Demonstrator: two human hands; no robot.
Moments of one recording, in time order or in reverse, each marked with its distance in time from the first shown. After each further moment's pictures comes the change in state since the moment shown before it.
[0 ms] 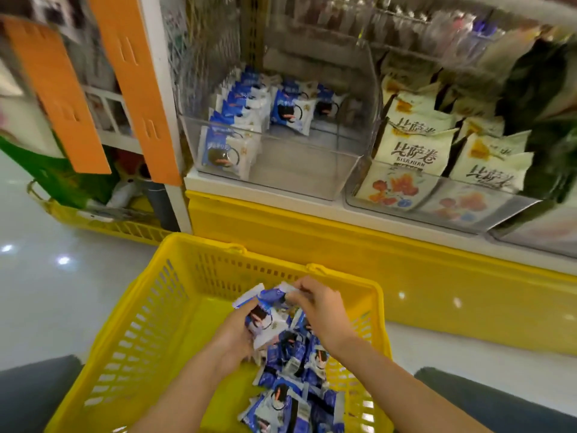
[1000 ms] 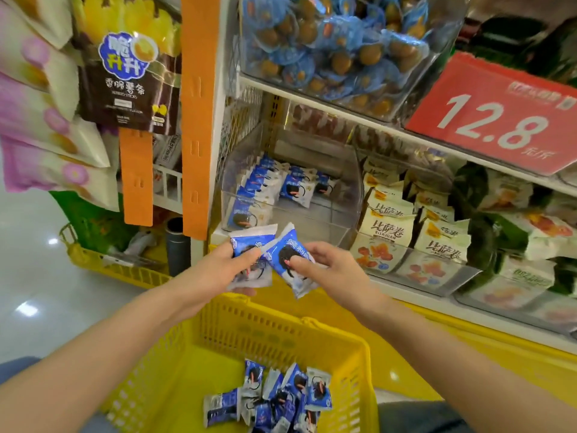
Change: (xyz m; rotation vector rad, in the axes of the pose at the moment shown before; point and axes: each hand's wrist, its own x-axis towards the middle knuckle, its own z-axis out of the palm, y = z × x) left_hand -0.168 0.145 0.056 0.647 -0.235 0.677; right_hand -0.008 -0.164 -0.107 0.189 -0.032 -0.134
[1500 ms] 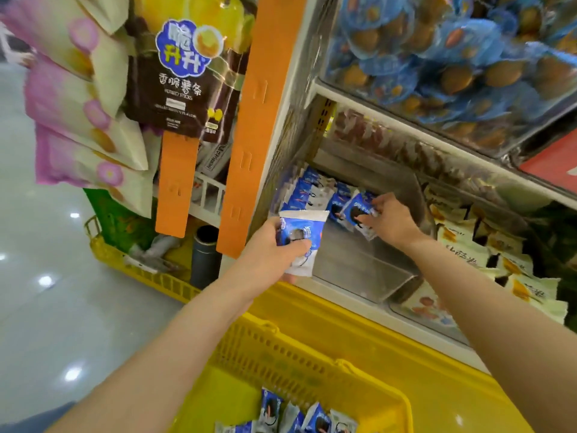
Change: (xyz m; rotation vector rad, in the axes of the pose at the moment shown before) left_hand 0.057 0.029 -0.030 -0.069 0.156 0.087; right_hand 0.190 0.005 -0.053 -0.579 0.279 0.095
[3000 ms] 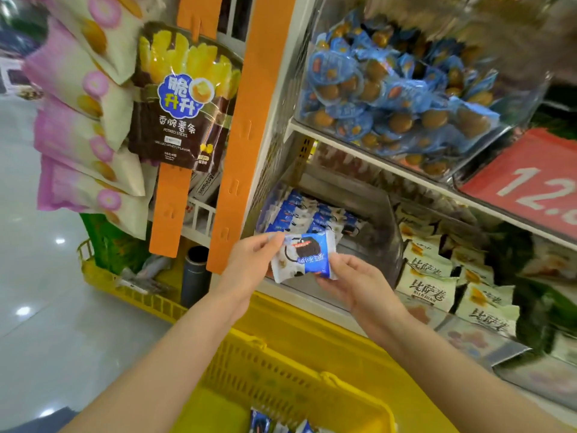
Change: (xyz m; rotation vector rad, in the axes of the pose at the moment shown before) left_hand -0.006 0.006 0.007 -0.127 0.094 0.097; right_hand -0.140 -0.039 -0.003 1.084 -0.304 0.139
